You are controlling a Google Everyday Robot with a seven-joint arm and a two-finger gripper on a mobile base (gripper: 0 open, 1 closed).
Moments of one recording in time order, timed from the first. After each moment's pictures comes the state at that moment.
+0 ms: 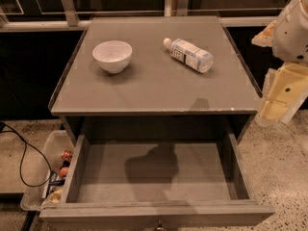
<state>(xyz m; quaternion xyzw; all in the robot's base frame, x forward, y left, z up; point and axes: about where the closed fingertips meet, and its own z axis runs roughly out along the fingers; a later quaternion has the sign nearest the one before) 0.439 -0.215 0.984 -0.60 0.78 -0.04 0.17</state>
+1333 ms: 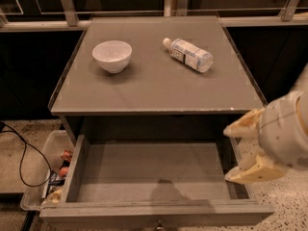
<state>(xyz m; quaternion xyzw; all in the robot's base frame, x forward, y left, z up) 0.342 -0.167 0.899 -0.63 0.74 0.03 0.23</state>
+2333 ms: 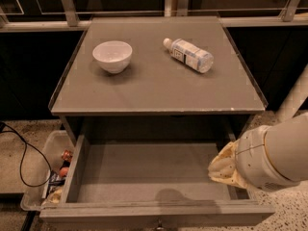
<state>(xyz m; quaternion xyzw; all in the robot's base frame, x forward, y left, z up) 0.340 -0.150 0.830 -0.63 0.74 0.05 0.24</state>
